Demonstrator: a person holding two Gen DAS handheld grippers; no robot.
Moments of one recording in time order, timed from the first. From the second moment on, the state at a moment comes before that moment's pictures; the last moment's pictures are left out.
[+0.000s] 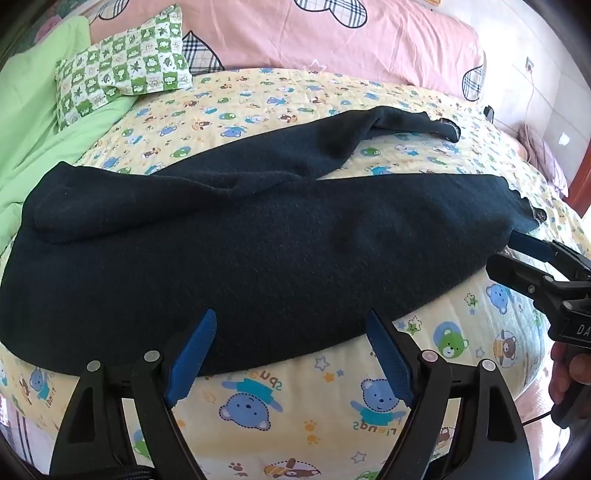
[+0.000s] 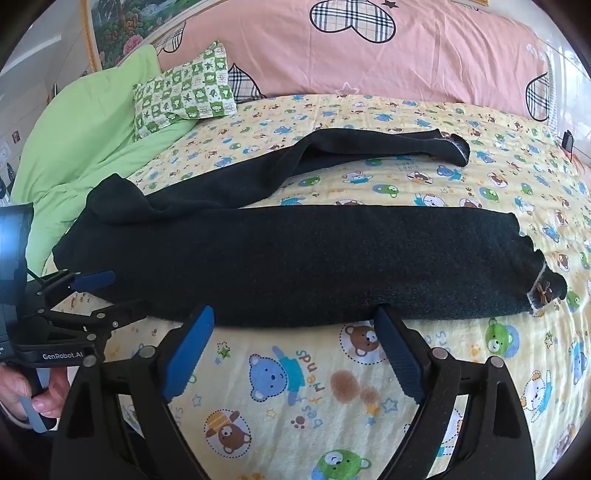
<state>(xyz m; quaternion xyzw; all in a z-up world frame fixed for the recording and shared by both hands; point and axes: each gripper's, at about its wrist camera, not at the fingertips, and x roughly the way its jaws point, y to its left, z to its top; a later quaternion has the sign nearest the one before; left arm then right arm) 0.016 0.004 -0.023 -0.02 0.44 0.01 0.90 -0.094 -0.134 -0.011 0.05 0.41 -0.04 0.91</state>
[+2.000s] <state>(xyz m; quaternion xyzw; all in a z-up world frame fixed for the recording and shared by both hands) 0.261 -0.046 -0.017 0.13 0.47 -0.06 0.87 0.052 -0.359 -0.001 0.36 0.34 -0.19 0.85</state>
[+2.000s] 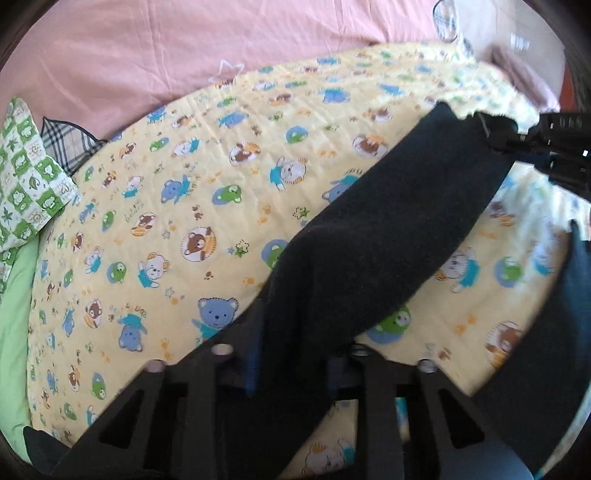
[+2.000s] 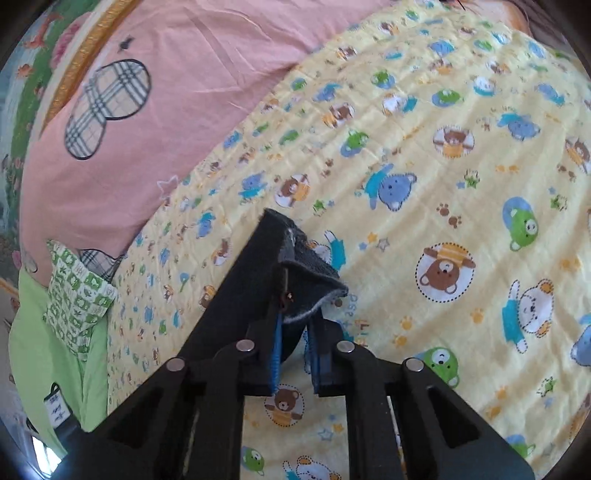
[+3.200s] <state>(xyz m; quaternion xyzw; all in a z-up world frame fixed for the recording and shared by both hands) 0.103 -0.098 -0.011 0.11 0.48 -0.17 0.85 -0.122 -0.316 0.016 0.30 0.37 -0.22 0.85</state>
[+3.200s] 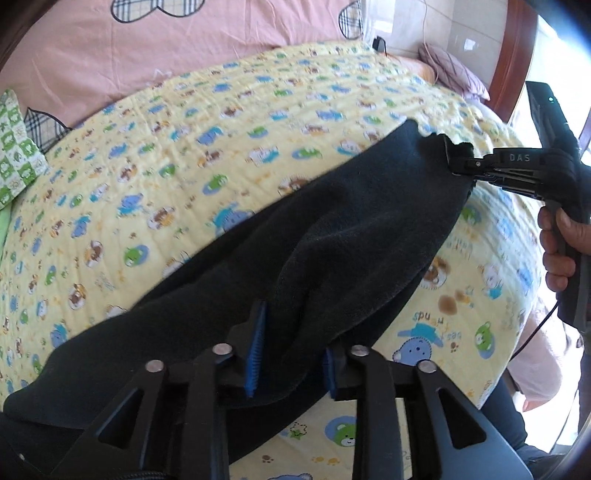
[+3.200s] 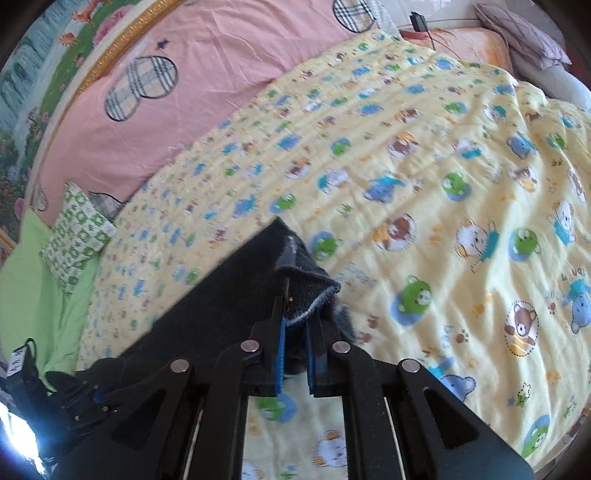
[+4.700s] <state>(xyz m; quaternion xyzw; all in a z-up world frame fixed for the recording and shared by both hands) -0.060 0.190 -0.010 -0.26 0.45 0.06 0.85 -0.059 -0.082 0.013 0.13 0.41 0.07 0.90</state>
